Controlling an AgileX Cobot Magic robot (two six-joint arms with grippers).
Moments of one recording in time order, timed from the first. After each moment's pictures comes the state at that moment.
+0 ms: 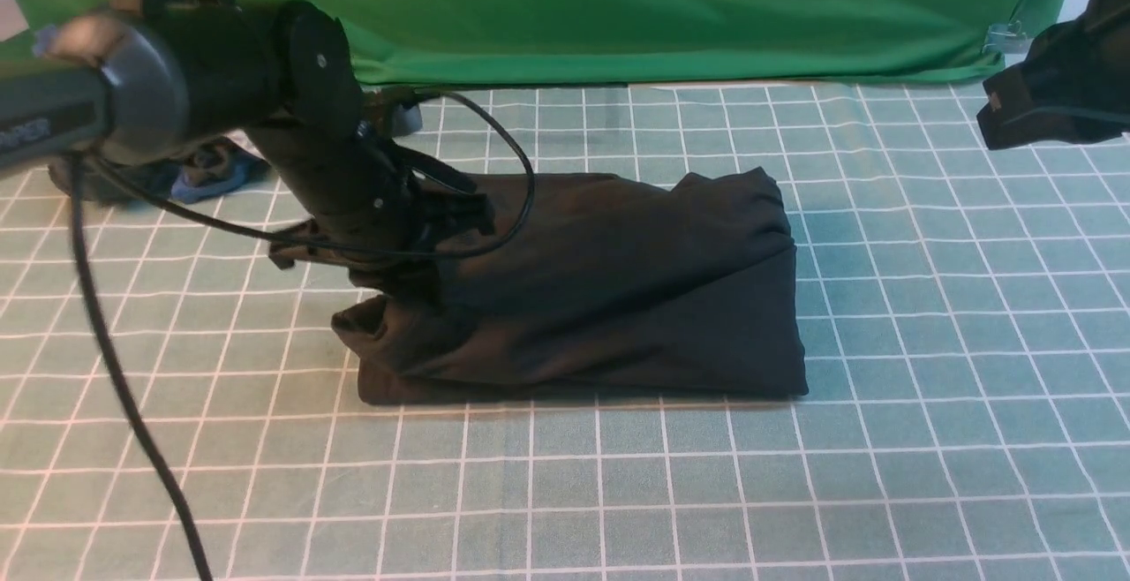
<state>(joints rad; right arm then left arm) 0.23 1.40 -1.35 0.26 1.02 -0.24 -0.25 1.86 -1.37 -0.16 0.92 -0.26</state>
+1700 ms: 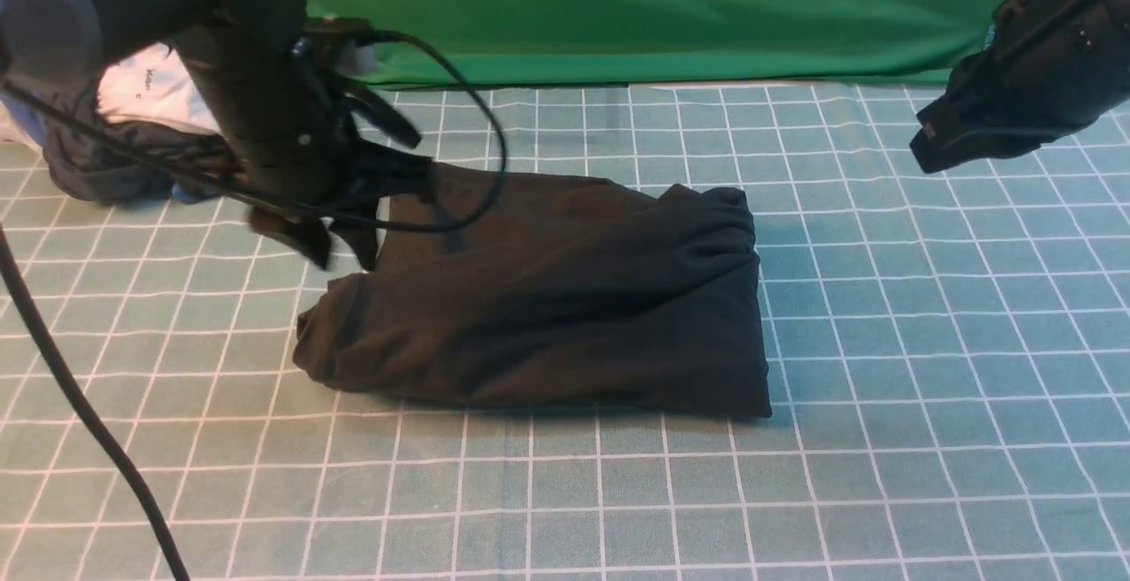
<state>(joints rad) 0.23 1.59 -1.45 0.33 1.05 -0.44 -0.25 1.79 -1.49 -0.10 1.18 -0.14</state>
